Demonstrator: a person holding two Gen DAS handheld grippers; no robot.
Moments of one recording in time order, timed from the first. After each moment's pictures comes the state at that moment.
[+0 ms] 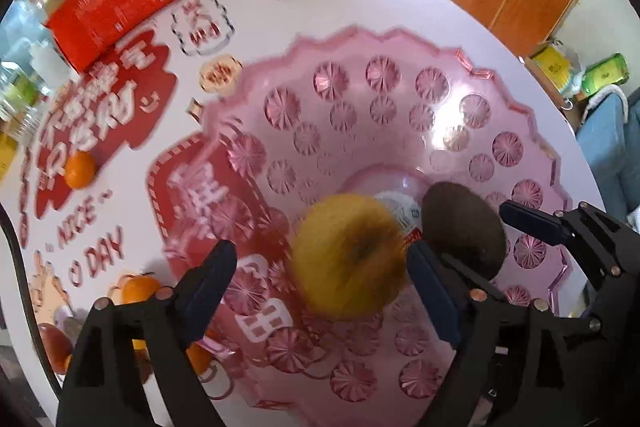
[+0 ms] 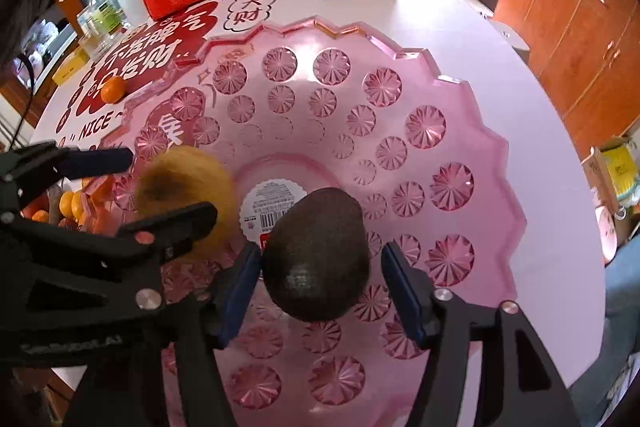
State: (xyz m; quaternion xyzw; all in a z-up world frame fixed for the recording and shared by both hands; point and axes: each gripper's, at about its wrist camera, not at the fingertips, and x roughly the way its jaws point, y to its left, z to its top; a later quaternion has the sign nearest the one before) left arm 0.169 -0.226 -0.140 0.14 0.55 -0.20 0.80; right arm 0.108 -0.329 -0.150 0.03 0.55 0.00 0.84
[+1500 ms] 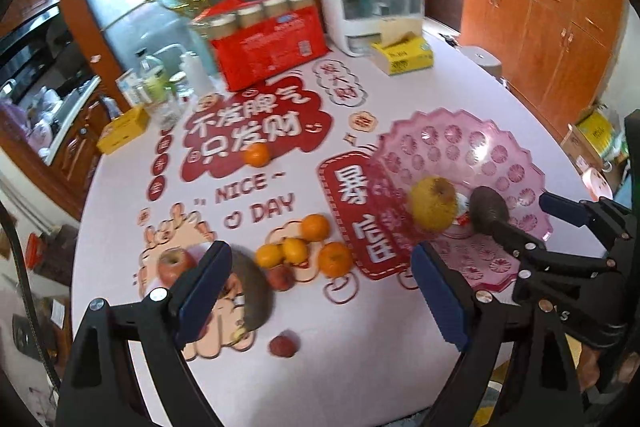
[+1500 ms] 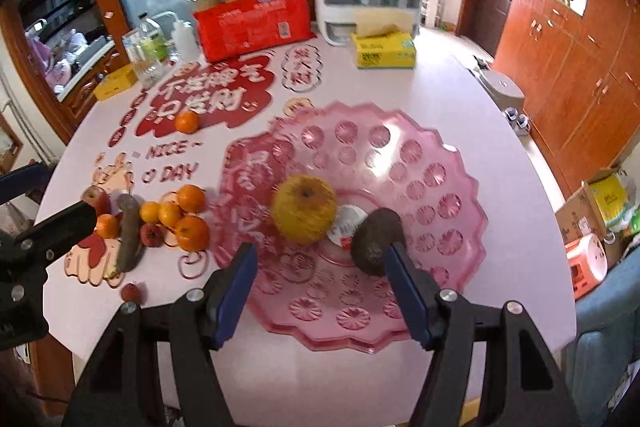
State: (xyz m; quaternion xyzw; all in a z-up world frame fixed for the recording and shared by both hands) left arm 0.053 -0.089 0.002 0.11 0.45 -0.07 0.88; right arm 0.051 -0.264 -0.048 0.01 0.47 0.02 0.88
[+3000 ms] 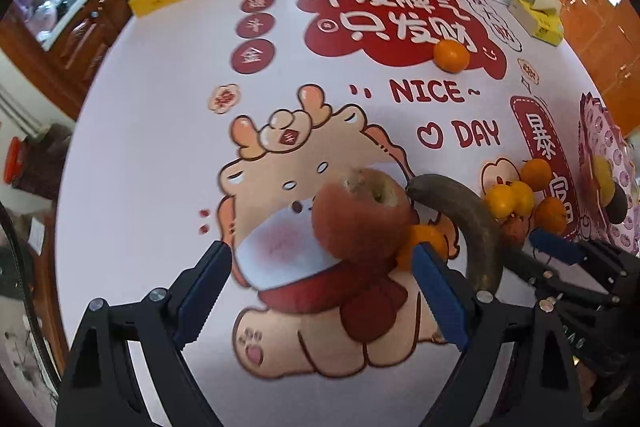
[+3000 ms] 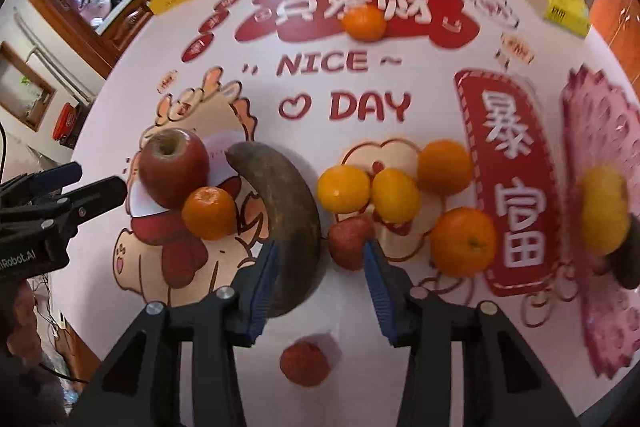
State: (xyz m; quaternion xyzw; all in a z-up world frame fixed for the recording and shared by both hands) left arm 0.151 0.169 -0.133 0.01 0.59 -0.03 0.81; right arm 0.128 -0.035 -0.155 0.02 0.59 0.11 0.80
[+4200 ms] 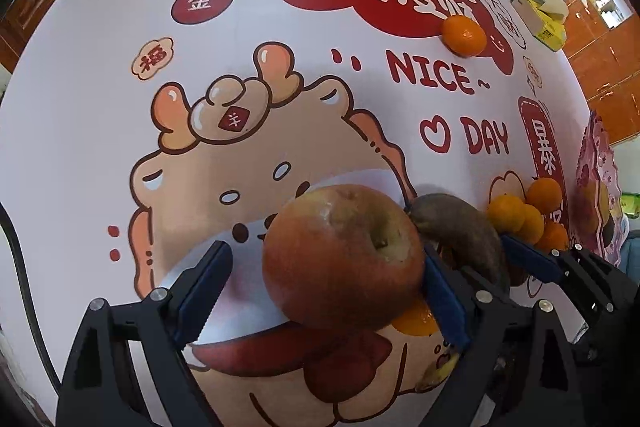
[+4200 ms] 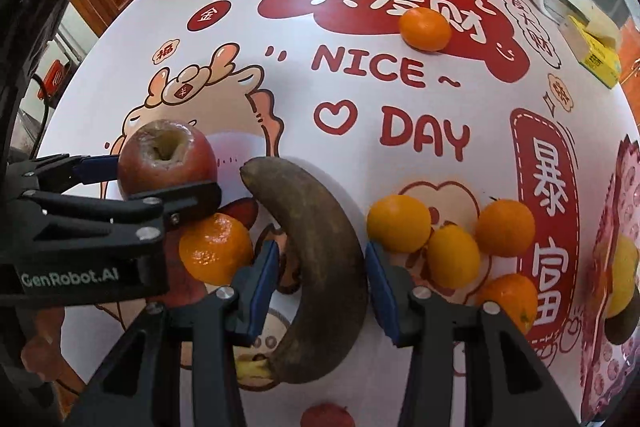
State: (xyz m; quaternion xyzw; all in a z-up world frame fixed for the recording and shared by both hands) left arm 0.194 0.166 -0.199 -0.07 0.63 -0.08 0.77; right arm 0.160 0.017 -0.174 -0.06 0.60 0.12 0.79
